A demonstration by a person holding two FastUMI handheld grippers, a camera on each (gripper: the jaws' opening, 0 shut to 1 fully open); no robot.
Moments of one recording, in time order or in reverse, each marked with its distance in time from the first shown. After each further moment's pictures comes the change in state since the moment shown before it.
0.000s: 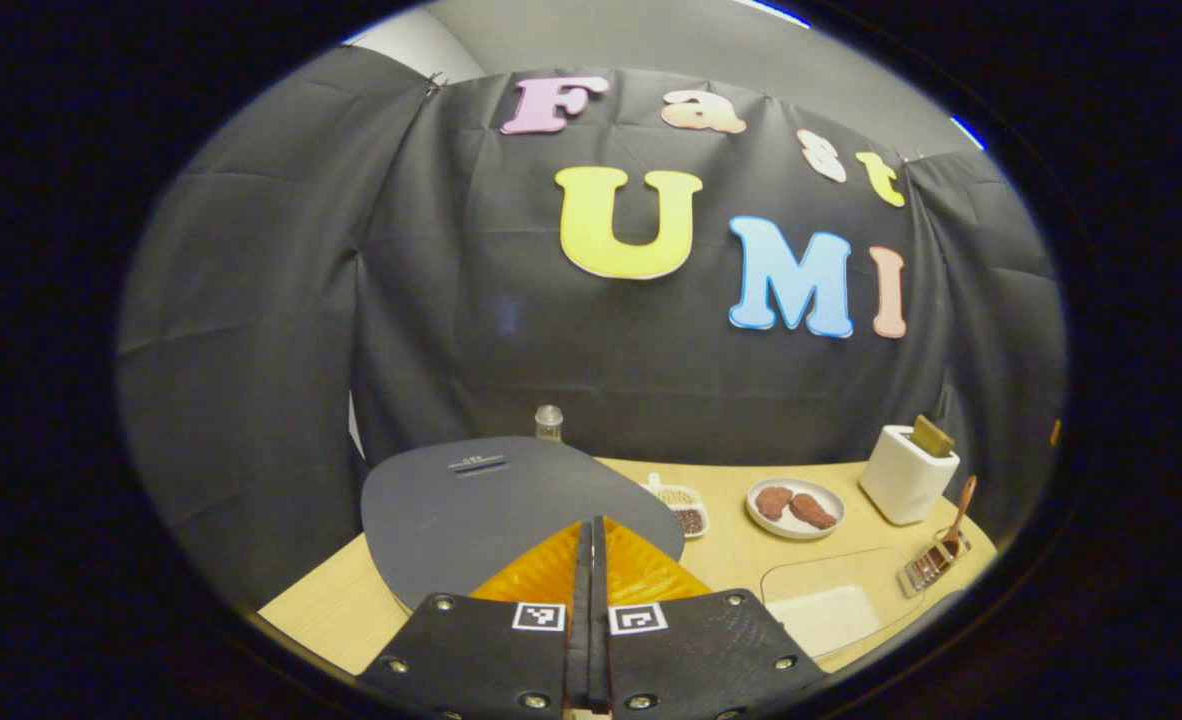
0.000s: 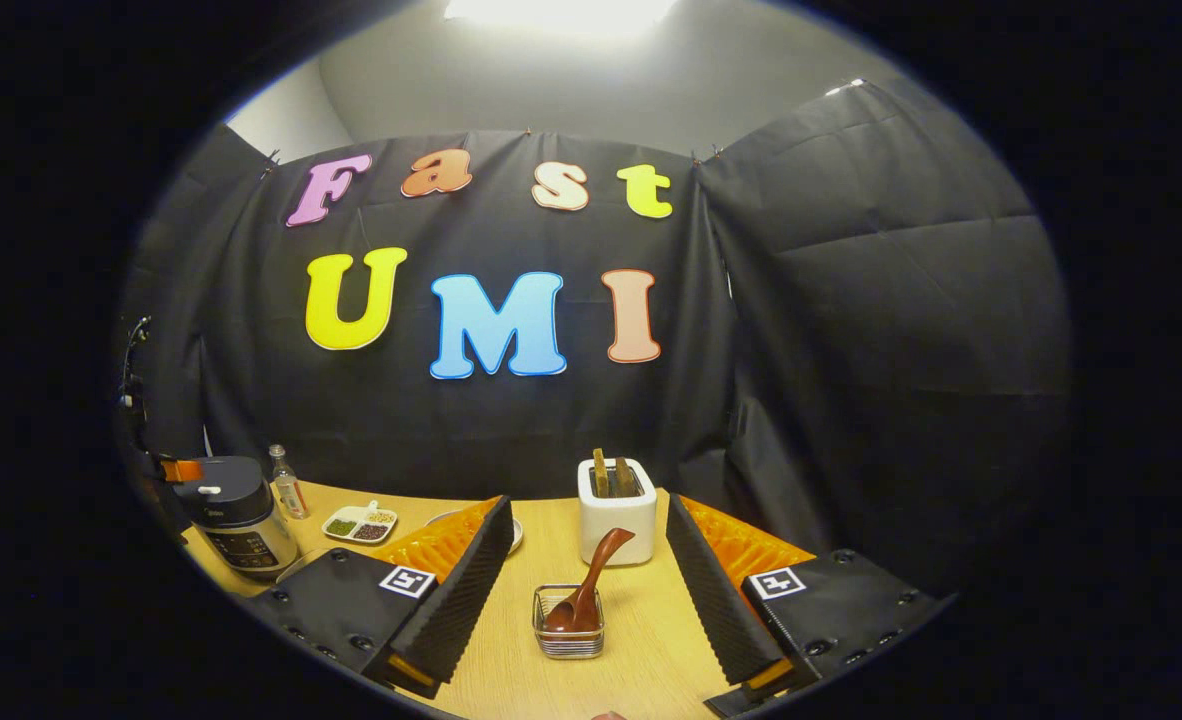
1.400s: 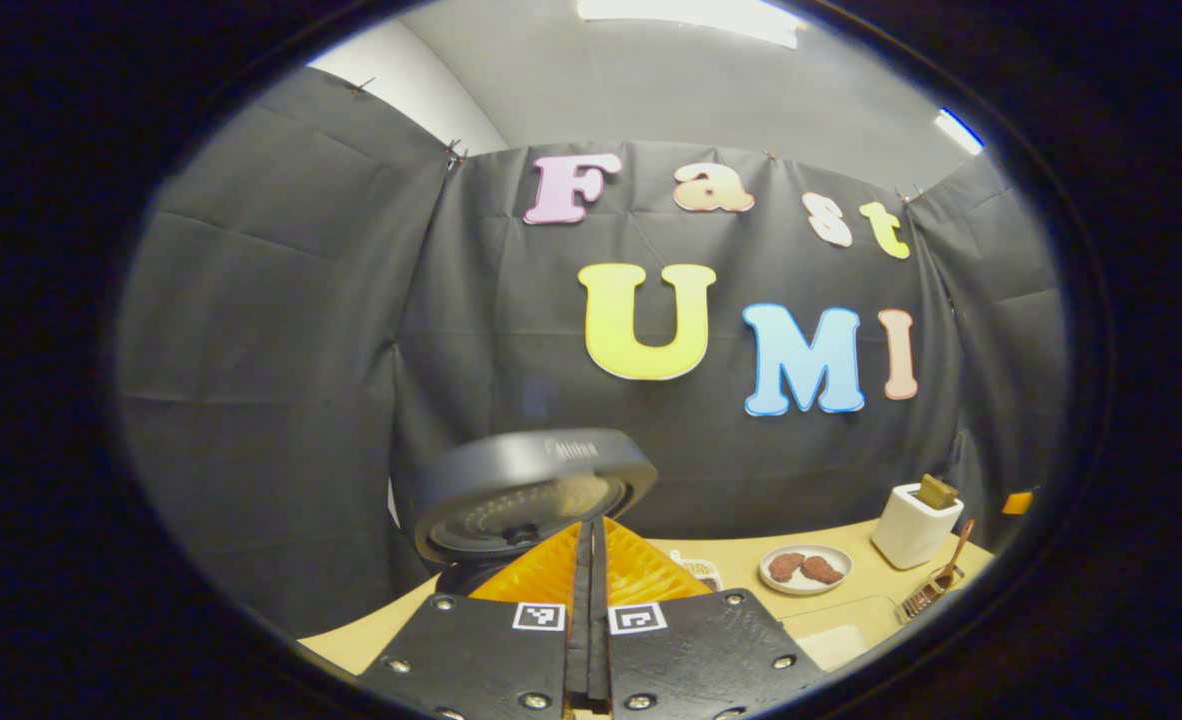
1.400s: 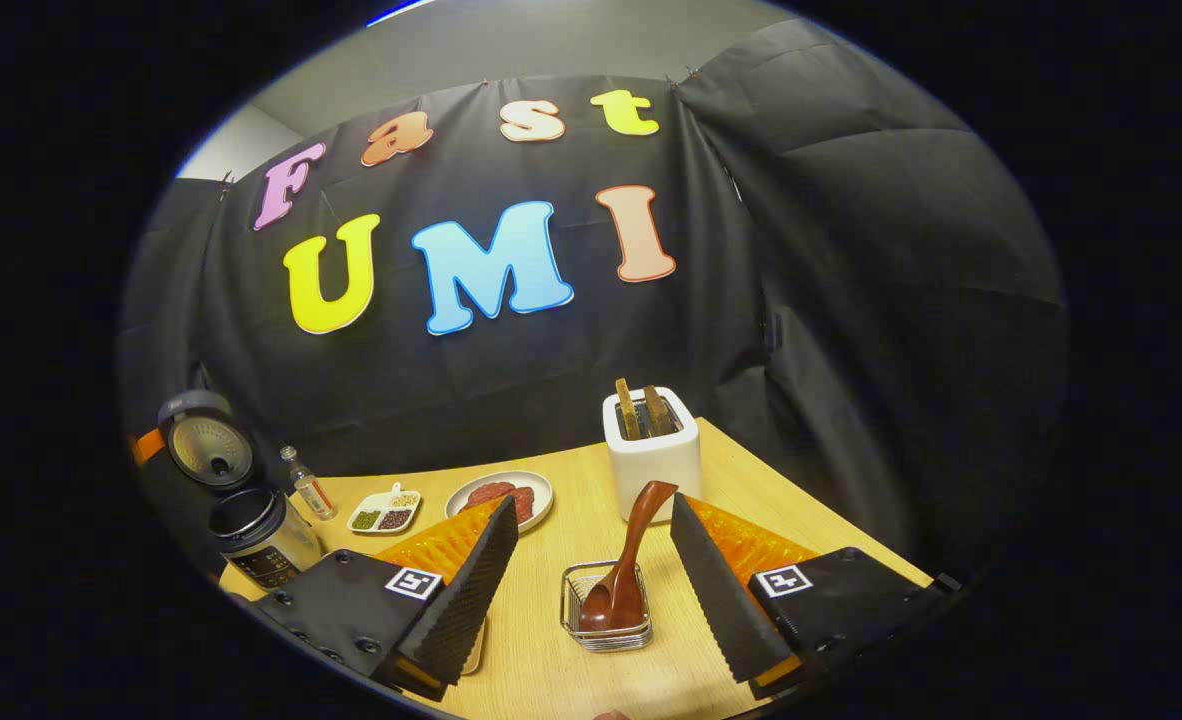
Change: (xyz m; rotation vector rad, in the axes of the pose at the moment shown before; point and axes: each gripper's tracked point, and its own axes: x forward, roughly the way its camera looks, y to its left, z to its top) left arm -0.081 0.025 0.120 0.014 -0.301 0.101; right arm 0.074 0.004 -0.066 0.160 0.215 0.088
